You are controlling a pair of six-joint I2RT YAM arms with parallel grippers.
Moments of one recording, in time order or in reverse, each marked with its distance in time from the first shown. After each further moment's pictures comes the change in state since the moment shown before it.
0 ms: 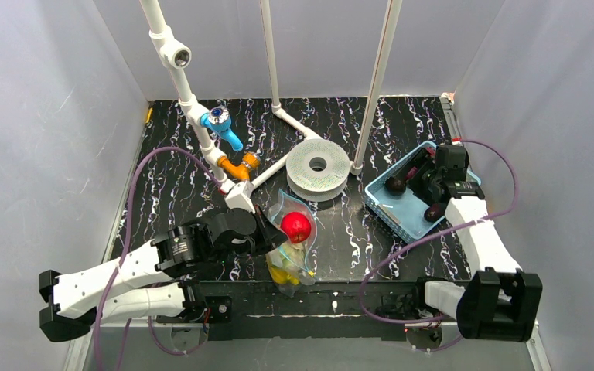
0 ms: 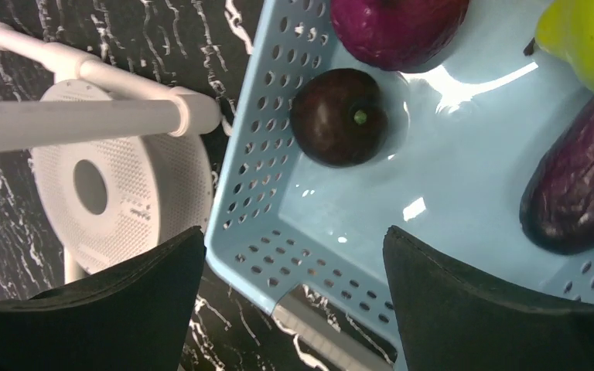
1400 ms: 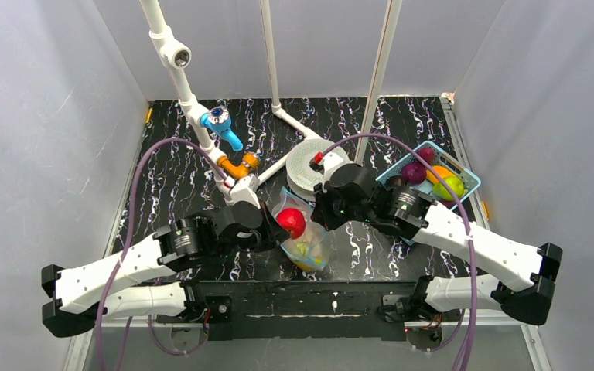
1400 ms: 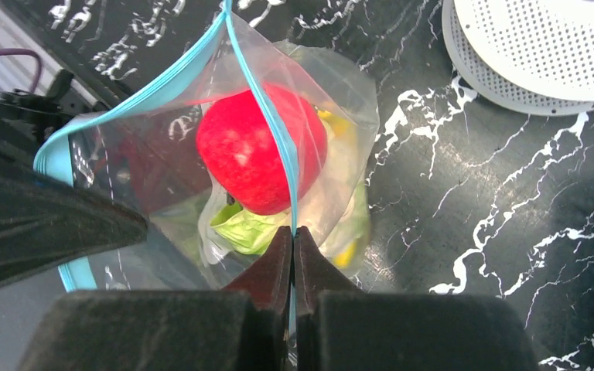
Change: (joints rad) left arm -0.001 0.080 0.100 -0.063 0.015 0.029; right arm 1.084 0.075 0.367 -0.226 0.153 -0.233
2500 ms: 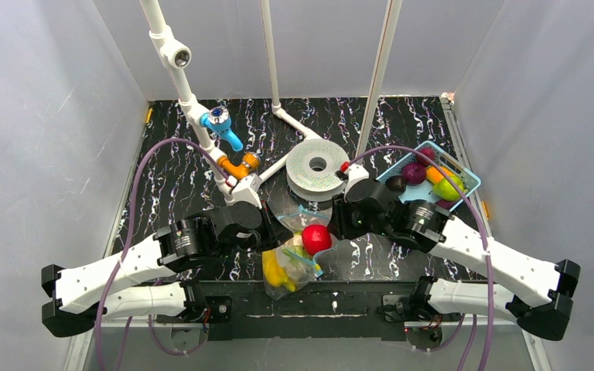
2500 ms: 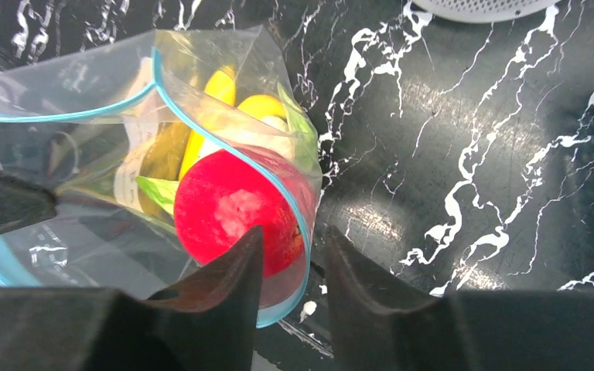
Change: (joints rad) left arm -0.008 -0.009 0.007 0.035 0.009 0.020; right arm -0.021 -0.174 -0.155 -0.057 0.073 0.163
